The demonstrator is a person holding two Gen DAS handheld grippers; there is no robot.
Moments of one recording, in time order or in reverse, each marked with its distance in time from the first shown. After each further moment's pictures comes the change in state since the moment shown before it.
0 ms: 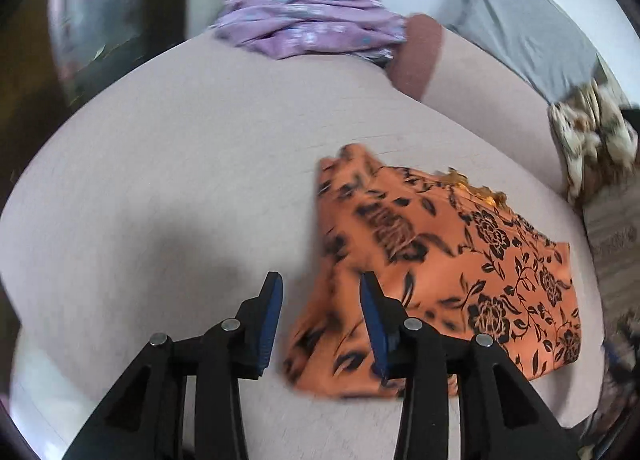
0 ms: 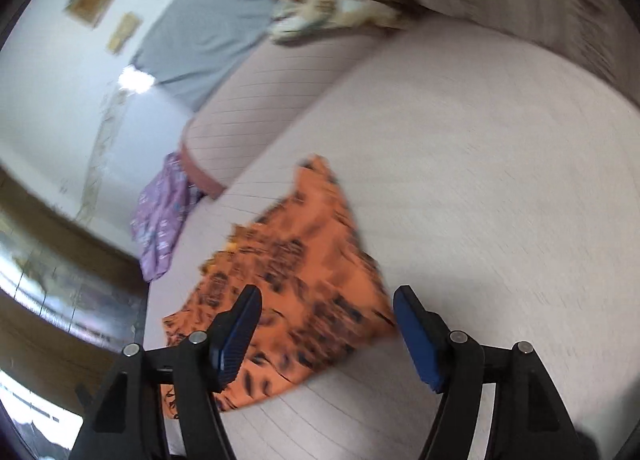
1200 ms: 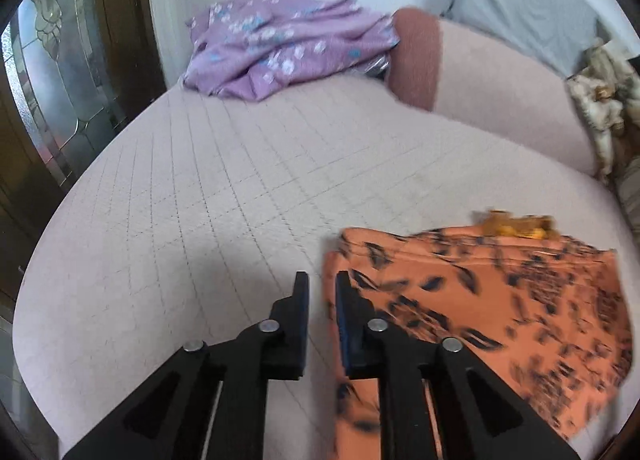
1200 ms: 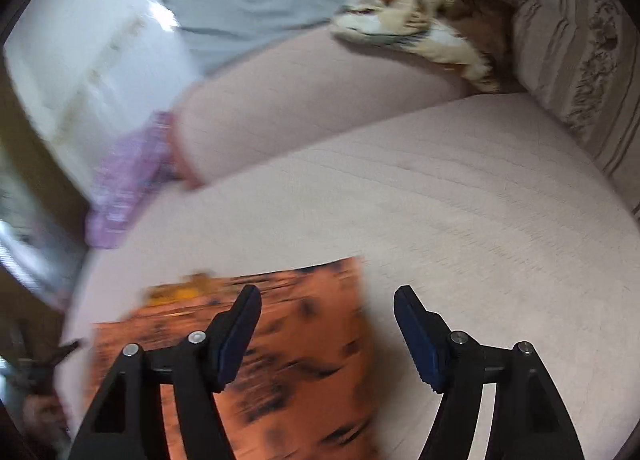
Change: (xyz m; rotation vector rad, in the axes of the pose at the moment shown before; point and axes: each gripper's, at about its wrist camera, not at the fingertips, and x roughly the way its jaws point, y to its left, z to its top) left arm 0.036 -0.002 0.046 0.166 -0.083 0.090; right arm 0.096 0.062 0.086 -0.309 0.020 -0.076
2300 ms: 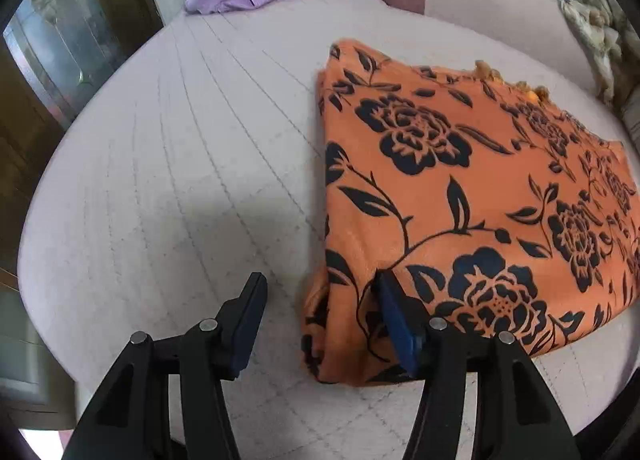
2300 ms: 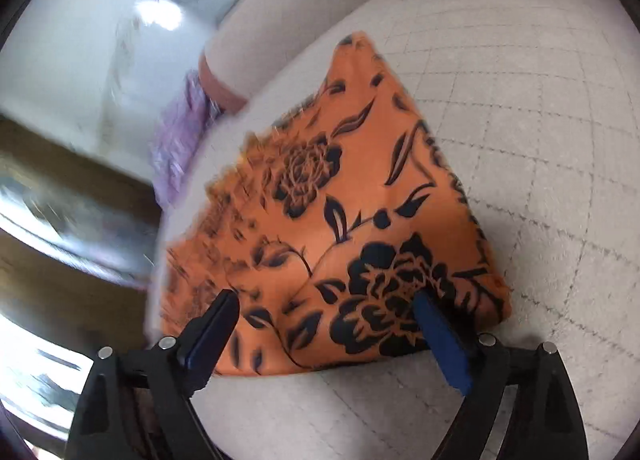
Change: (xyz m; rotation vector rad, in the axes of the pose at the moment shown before) left arm 0.007 0.007 -0.096 0.036 0.199 0.074; right arm -0.006 -0.027 -0.139 0.285 0.190 0.259
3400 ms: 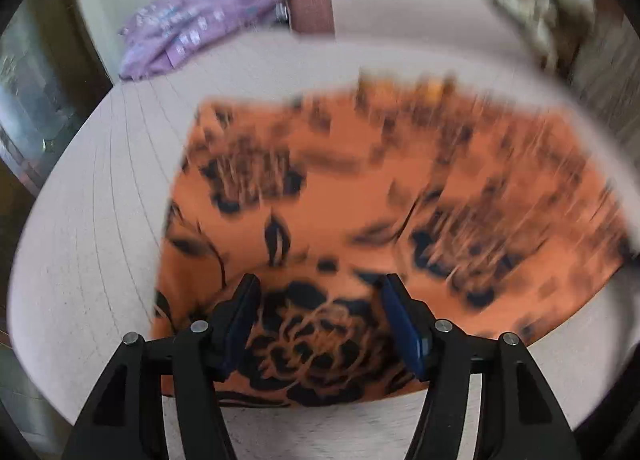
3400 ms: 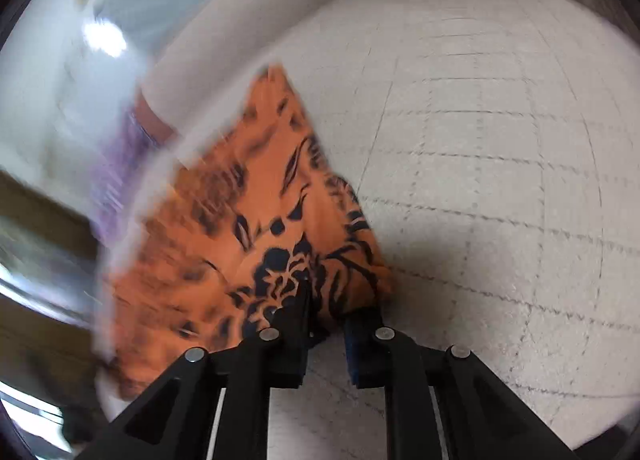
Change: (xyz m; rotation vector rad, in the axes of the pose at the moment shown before) left arm -0.008 -0.099 -0.019 0.220 -0.057 -0.030; right arm -0.021 -0.014 -0.014 0.084 -0.109 -0.253
